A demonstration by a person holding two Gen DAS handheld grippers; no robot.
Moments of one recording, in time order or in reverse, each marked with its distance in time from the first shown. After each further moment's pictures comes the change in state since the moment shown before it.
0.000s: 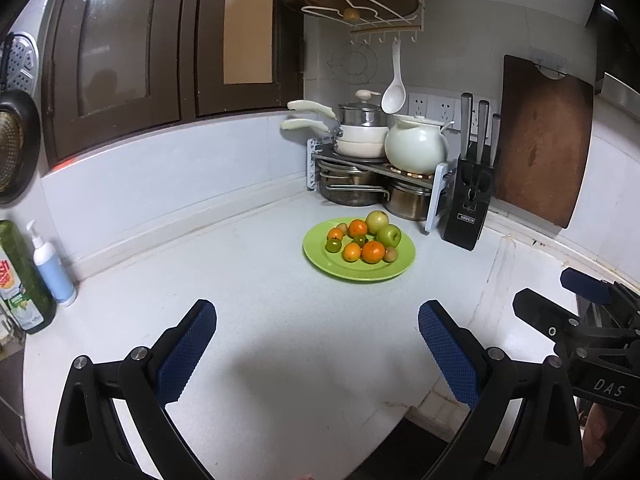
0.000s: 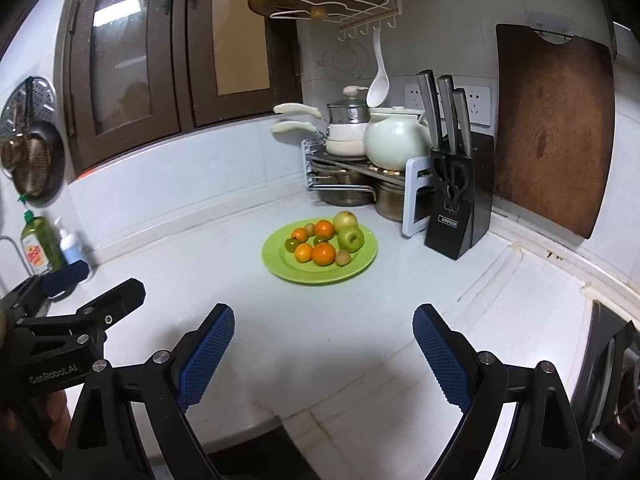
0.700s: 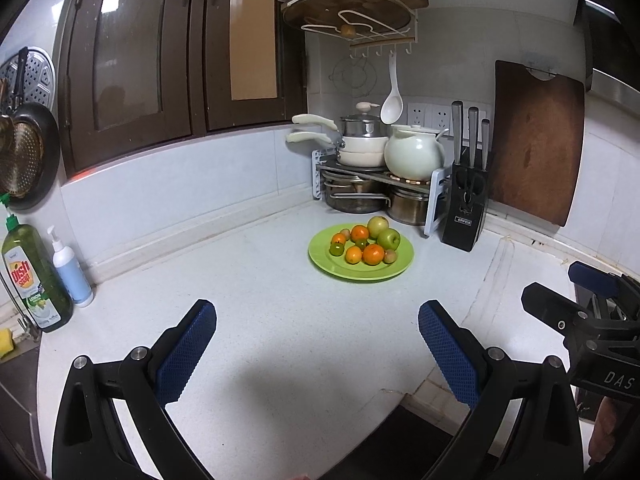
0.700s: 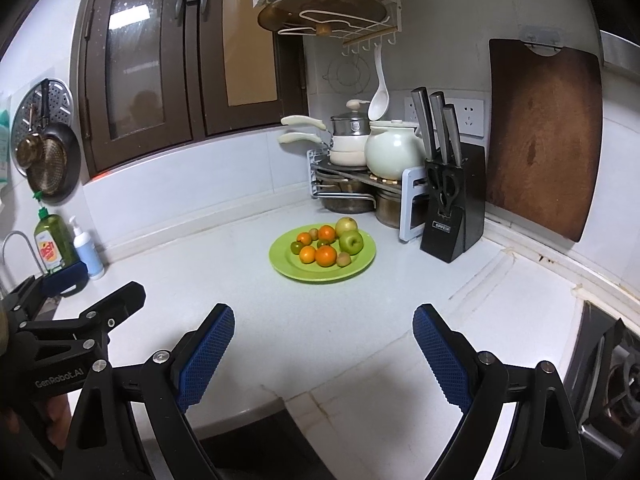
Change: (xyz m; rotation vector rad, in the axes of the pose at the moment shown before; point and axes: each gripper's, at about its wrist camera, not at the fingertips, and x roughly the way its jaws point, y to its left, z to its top) left arm -0.034 -0.009 -0.011 0.017 -0.045 0.034; right arm -0.033 -0.001 -0.010 -0.011 -0.036 0.005
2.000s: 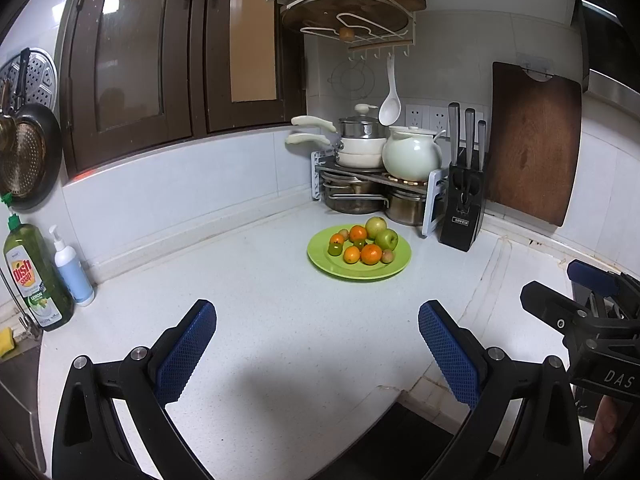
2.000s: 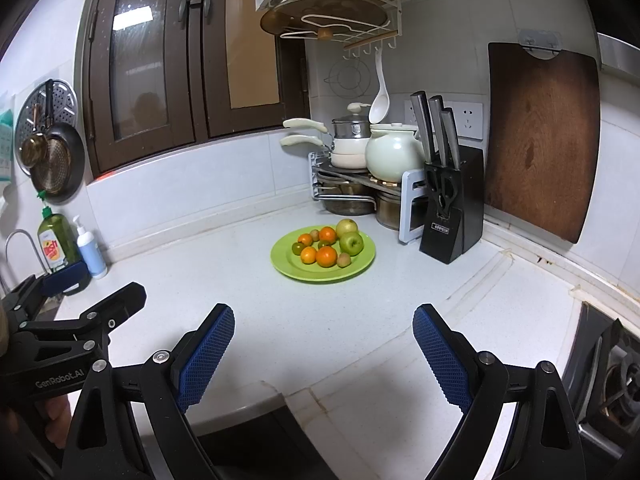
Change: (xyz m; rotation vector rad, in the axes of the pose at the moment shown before) left arm -0.011 -0.006 -0.004 -0.002 -0.009 0.004; right arm -0.008 -0.001 -0.002 0.000 -0.008 0.001
